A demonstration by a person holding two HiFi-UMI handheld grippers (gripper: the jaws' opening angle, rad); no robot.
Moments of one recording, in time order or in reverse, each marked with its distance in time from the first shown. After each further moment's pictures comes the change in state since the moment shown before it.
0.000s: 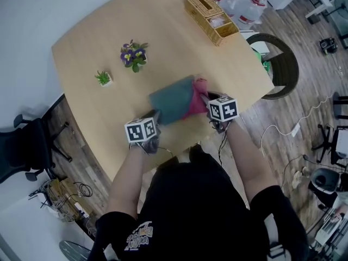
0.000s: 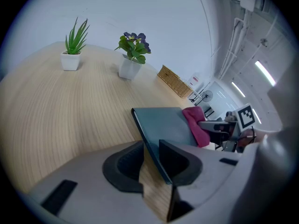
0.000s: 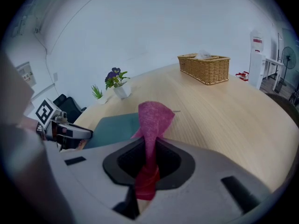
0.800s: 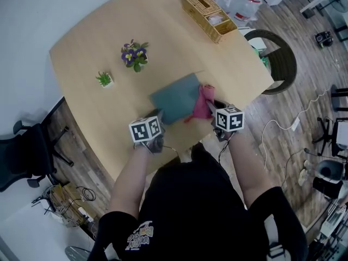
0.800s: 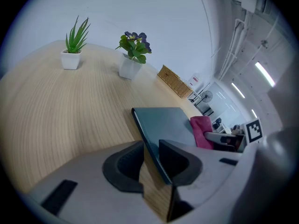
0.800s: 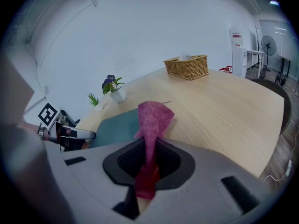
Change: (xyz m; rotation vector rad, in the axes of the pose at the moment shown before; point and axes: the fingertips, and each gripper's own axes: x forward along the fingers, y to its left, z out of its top) left arm 0.000 0.000 0.001 -0.009 0.006 -0.007; right arm -0.028 0.007 -0.033 0.155 -0.092 -0.074
